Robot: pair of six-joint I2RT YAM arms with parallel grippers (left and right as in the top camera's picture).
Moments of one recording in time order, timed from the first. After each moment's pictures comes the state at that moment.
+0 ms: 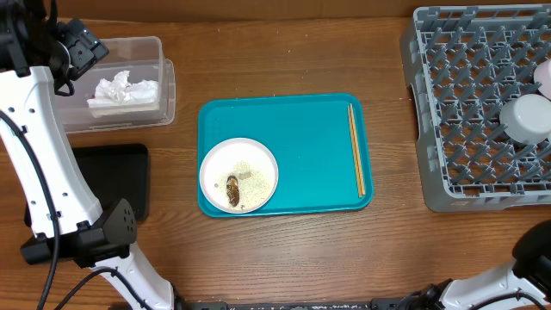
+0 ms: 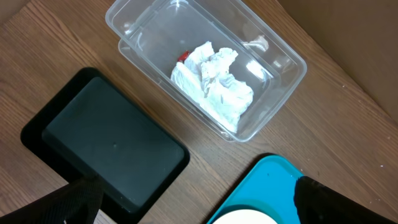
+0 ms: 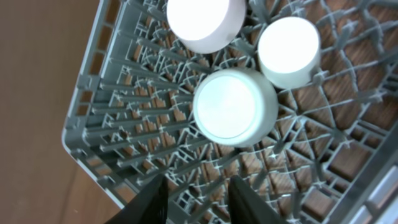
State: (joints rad) left arm 0.24 1.99 2.62 -1.69 -0.15 -0.54; right arm -0.76 1.85 1.99 -1.15 -0.28 0.48
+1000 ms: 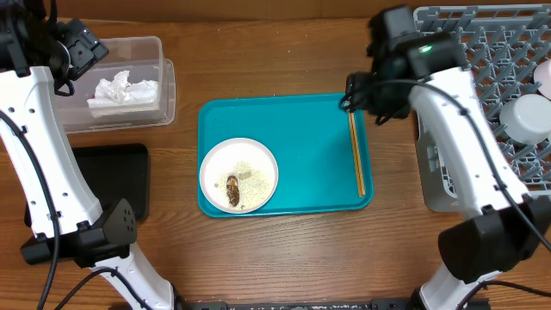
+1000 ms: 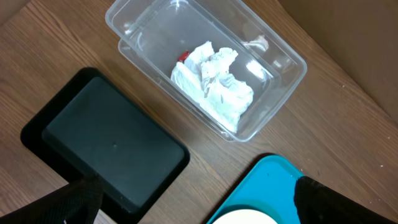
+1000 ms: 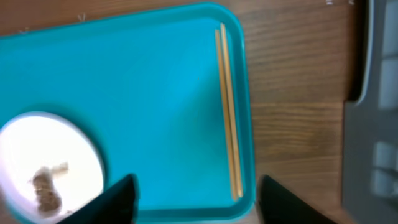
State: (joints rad) left arm 0.24 1.99 2.62 -1.69 -0.15 -0.54; right arm 0.30 1.85 1.85 -1.31 0.00 0.38
